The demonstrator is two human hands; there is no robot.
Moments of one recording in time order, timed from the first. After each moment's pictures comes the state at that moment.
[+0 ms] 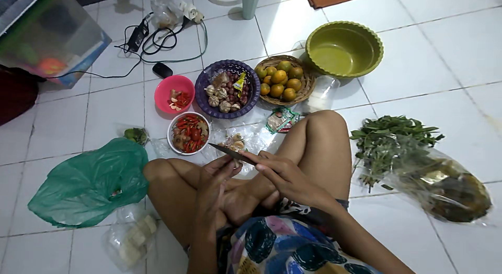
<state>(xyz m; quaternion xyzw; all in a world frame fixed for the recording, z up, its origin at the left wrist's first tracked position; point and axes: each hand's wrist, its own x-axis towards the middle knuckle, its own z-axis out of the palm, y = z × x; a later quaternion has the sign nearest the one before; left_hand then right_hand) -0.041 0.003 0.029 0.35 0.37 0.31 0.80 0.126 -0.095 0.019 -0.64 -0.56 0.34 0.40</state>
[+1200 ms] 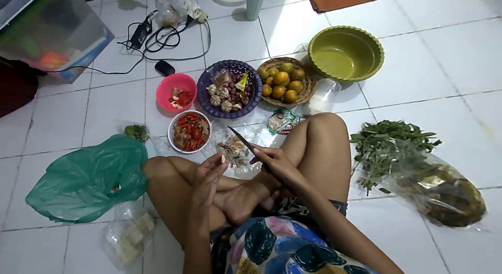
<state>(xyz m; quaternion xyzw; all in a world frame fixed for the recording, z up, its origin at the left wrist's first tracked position) -0.058 0.011 0.003 0.33 0.42 0.32 0.78 0.135 -0.077 -0.029 -0.67 -0.23 0.54 0.45</state>
